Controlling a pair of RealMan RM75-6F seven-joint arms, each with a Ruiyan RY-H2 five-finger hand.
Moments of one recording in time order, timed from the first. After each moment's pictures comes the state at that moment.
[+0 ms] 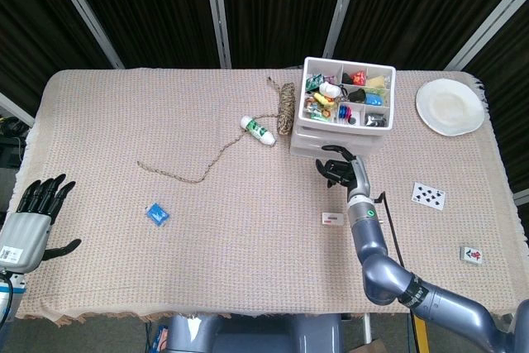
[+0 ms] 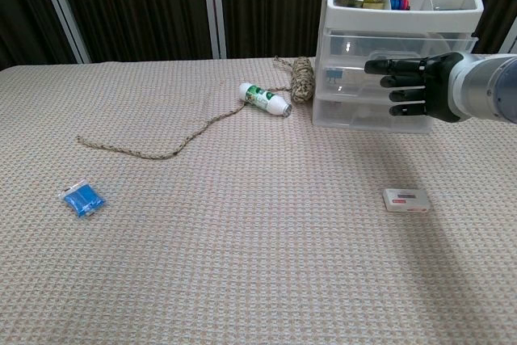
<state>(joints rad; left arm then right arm) -0.16 -1.16 -0.02 -1.58 1.55 1.45 0.07 0.63 -1.63 0.66 -1.66 -0.30 1.00 0.20</state>
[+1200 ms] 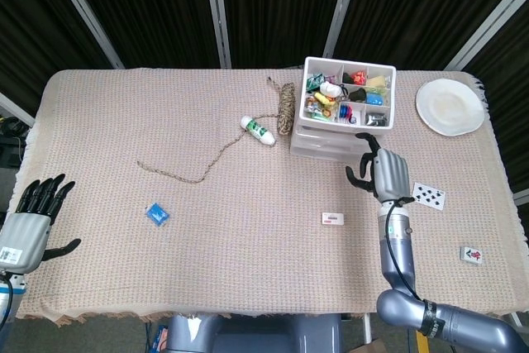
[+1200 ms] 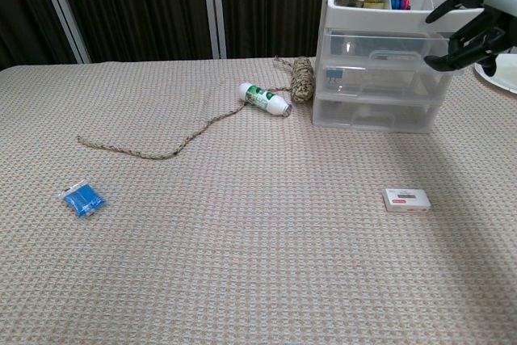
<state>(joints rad) -0.15 -1.16 -0.02 -1.58 1.56 1.46 0.07 0.59 -1.53 0.41 -1.70 -0.81 1.33 -0.32</state>
